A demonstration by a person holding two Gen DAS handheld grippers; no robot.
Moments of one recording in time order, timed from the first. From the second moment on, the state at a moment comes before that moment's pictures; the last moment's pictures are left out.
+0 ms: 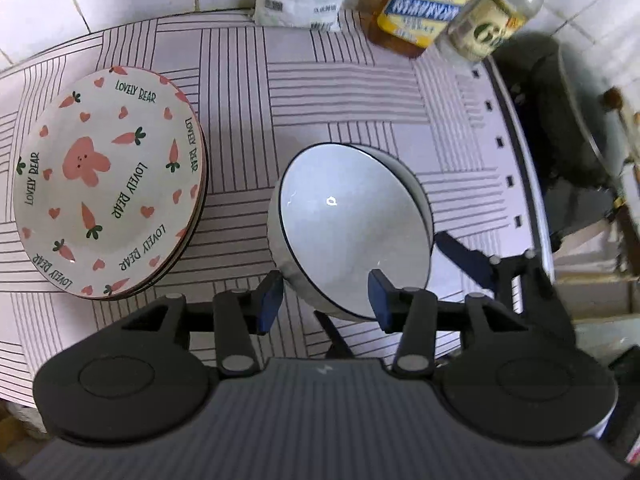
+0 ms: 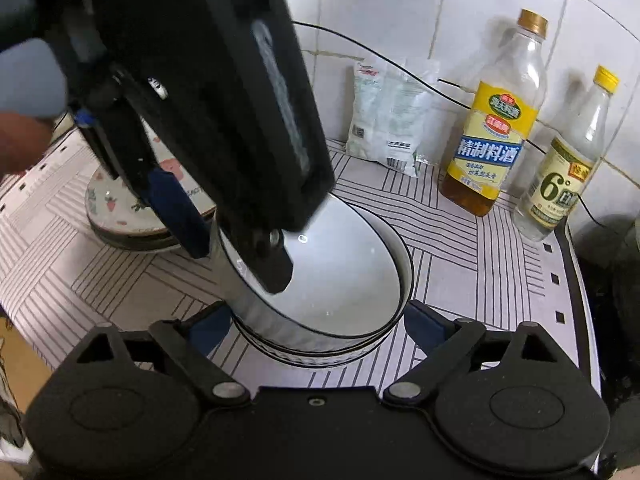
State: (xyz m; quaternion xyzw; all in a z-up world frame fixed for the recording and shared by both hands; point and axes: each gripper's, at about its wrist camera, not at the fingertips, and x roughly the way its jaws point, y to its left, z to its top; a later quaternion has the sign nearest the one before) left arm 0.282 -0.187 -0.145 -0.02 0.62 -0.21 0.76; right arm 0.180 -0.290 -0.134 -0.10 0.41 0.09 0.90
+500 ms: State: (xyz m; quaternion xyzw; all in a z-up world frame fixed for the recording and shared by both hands) left arm 0.241 -0.135 -0.118 -0.06 0.55 -0.25 0.79; right arm 0.119 -0.283 -0.096 -0.04 0.38 0.07 0.92
